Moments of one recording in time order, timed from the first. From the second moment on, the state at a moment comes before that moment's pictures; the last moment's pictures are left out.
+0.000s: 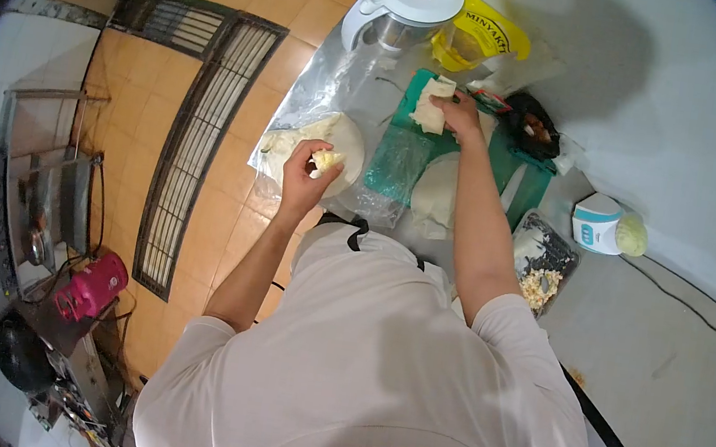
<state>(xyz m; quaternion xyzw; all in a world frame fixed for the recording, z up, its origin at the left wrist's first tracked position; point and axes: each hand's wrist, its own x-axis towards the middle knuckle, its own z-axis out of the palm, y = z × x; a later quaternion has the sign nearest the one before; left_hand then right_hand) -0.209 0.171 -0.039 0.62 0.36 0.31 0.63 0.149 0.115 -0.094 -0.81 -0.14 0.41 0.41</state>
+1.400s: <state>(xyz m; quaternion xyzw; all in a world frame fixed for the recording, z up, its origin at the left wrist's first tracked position) -0.207 0.110 -0.010 0.63 0.37 0.31 0.61 0.197 0.026 -0.107 -0.93 -0.10 0.27 0.23</state>
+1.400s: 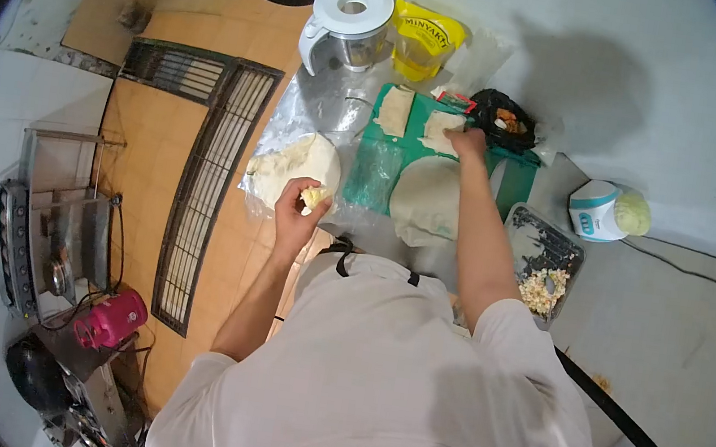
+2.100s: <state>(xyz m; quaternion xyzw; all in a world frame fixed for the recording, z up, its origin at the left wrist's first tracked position) -0.209 0.092 -0.003 0.61 0.38 0.32 0.61 0.183 0.046 -0.113 -0.63 -0.04 0.44 0.64</state>
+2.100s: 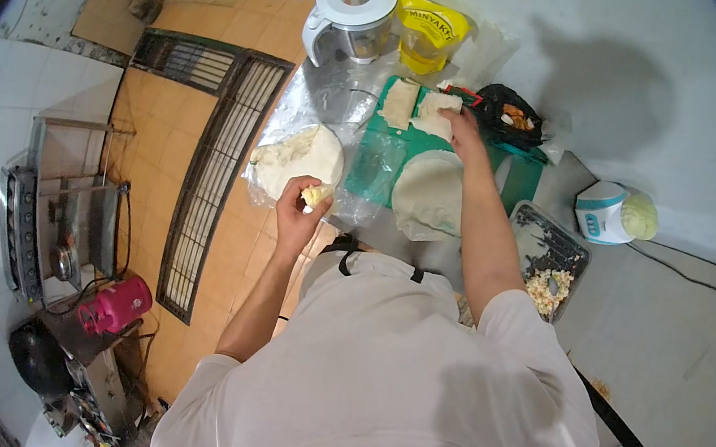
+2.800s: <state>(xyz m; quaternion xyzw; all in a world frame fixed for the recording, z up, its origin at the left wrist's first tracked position) -0.198 0.088 0.007 0.67 0.38 0.28 0.58 0.179 0.044 -0.074 -0.93 -0.20 0.21 0.24</state>
